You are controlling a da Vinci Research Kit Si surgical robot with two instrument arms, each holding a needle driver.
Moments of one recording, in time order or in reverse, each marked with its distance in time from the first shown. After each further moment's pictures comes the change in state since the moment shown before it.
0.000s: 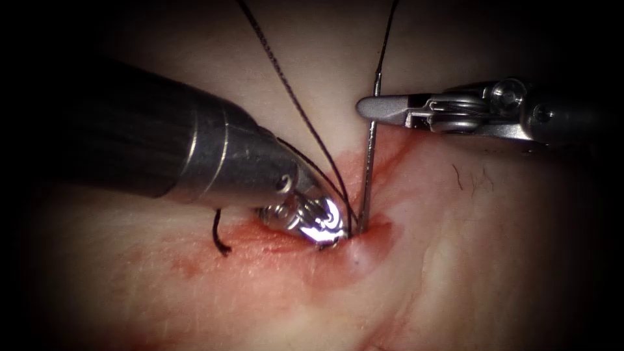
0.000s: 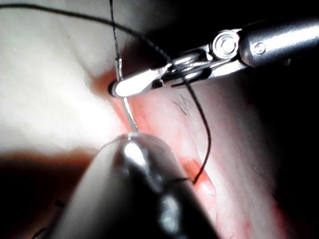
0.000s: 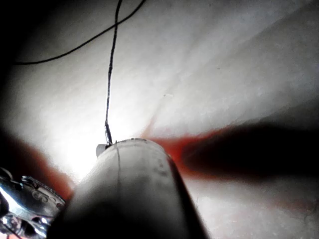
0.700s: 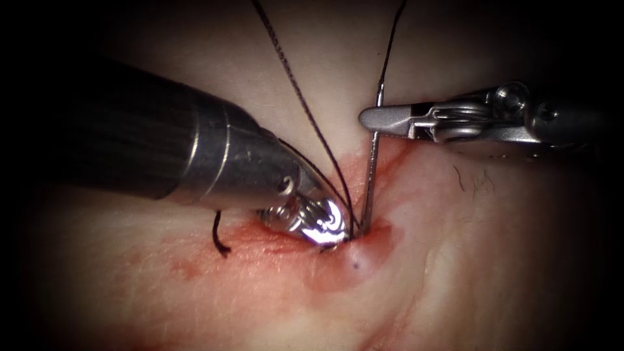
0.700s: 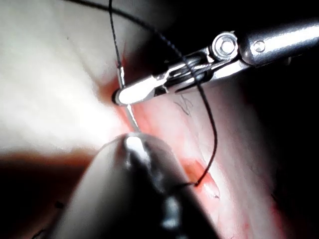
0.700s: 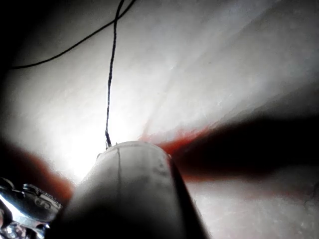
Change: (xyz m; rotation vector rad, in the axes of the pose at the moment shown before) right arm -0.002 -0.001 0.000 0.008 -0.017 0.134; left arm 0.000 0.000 0.000 0.000 -0.003 0.000
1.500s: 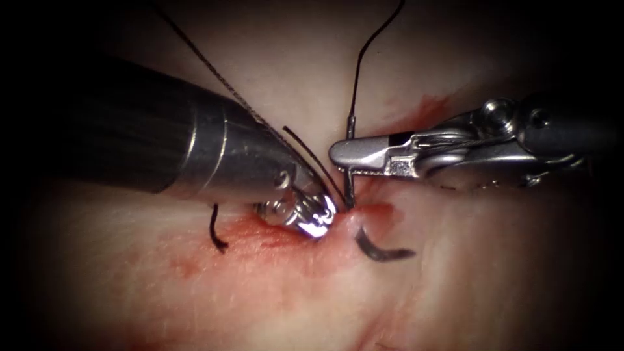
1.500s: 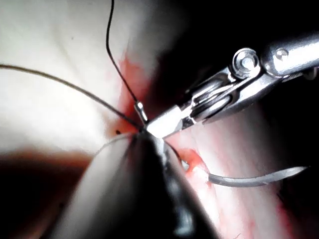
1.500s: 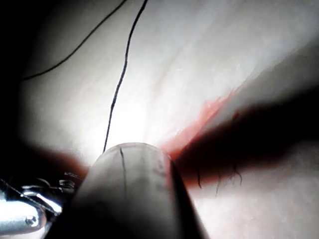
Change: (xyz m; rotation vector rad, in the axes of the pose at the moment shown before) right arm -0.001 -0.001 0.000 0.097 -0.036 0.162; left arm 0.000 0.000 0.000 0.000 -0.003 0.001
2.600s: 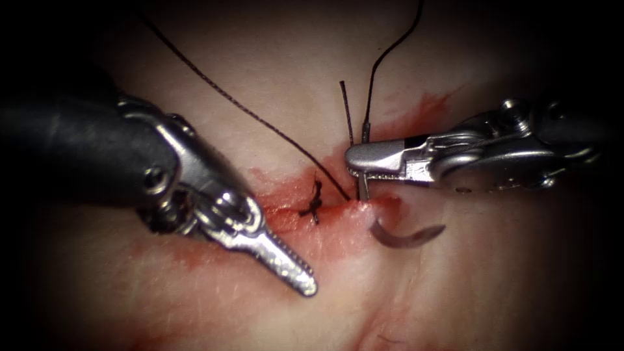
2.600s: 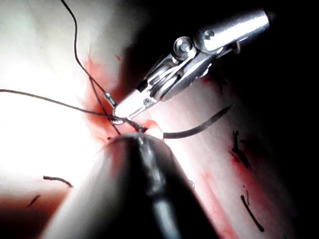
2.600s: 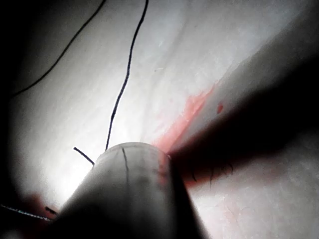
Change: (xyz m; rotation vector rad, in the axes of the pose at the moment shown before) right arm 0.001 0.001 -0.002 -0.036 0.053 0.049; left arm -0.006 0.013 -0.005 0.282 -0.044 0.186
